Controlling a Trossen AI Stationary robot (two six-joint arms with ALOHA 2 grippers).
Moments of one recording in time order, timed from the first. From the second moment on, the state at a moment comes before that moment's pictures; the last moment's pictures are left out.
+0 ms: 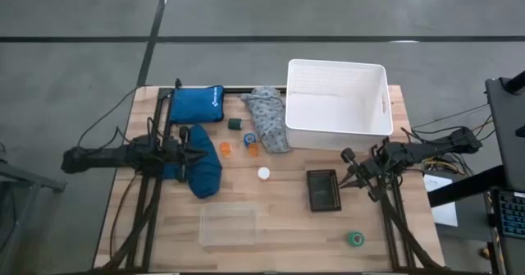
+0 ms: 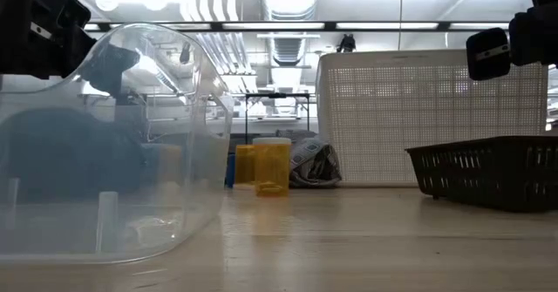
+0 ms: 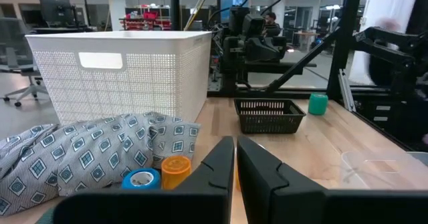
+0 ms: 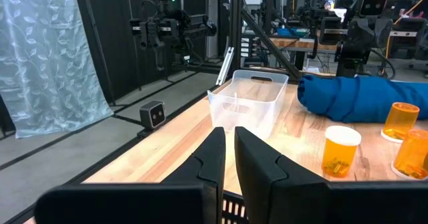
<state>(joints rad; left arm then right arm) 0.02 0.03 0.01 0.00 -0.01 0.00 0.24 0.18 0.01 0.13 -0.26 0.05</state>
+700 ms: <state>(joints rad) 0.02 0.03 0.01 0.00 -0.01 0.00 0.24 0.18 0.01 0.14 -0.26 0.06</state>
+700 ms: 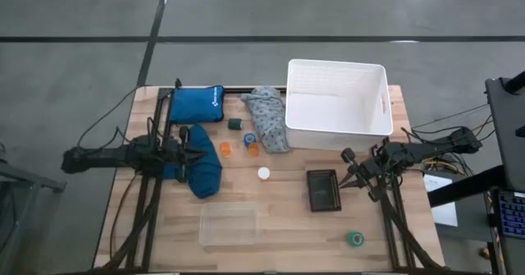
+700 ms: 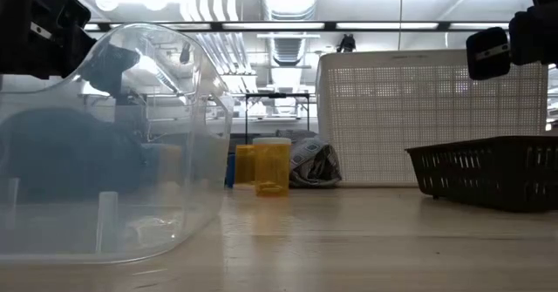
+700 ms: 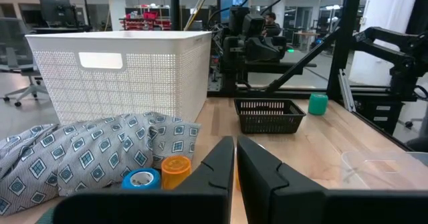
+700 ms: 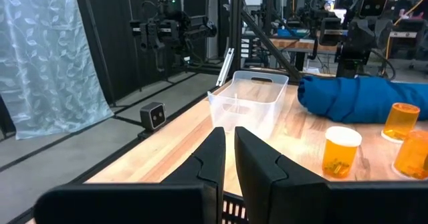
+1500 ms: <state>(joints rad) 0.02 0.03 0.01 0.00 -0.01 0.00 0.28 0.23 0.22 0.20 -0.49 0.04</state>
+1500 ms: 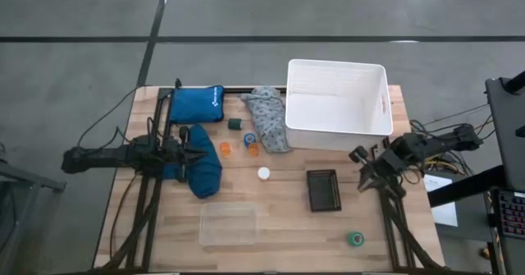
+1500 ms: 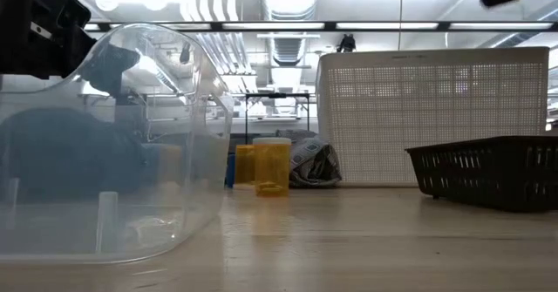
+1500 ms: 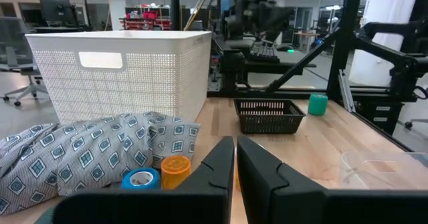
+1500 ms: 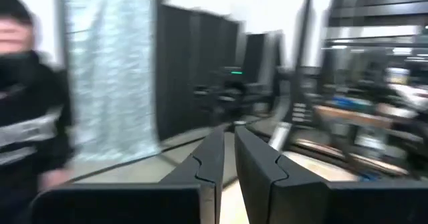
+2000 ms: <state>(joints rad) 0.02 0.03 0.01 0.00 -0.01 0.00 0.41 0.40 0.50 -0.13 -0.35 0.03</state>
